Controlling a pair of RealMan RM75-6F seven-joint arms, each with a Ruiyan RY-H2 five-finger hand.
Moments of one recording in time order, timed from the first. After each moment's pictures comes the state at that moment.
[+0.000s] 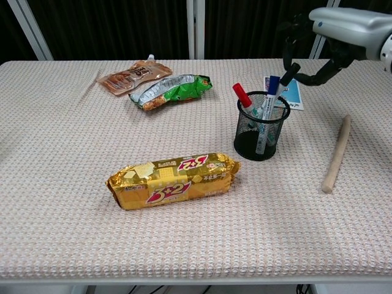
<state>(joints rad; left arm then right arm) -0.14 -1.10 -0.01 -1.49 1.55 1.46 -0.15 0.70 -1.35 0.20 -1.67 -1.12 1.05 -0.32</state>
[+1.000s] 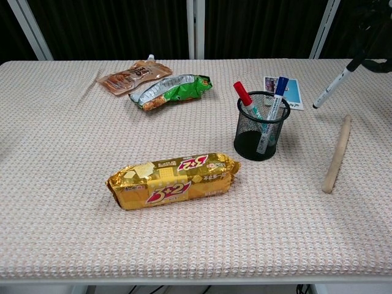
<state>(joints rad) -0.14 -1.10 -0.01 -1.49 1.54 1.43 -0.14 0.59 -1.33 0.19 -1.45 -1.16 1.09 -0.20</state>
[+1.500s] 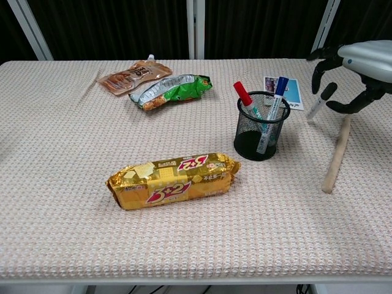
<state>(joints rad) -0.14 -1.10 -0.01 -1.49 1.55 1.45 -0.16 0.61 -1.36 0.11 -1.53 -1.24 1.03 -0.29</state>
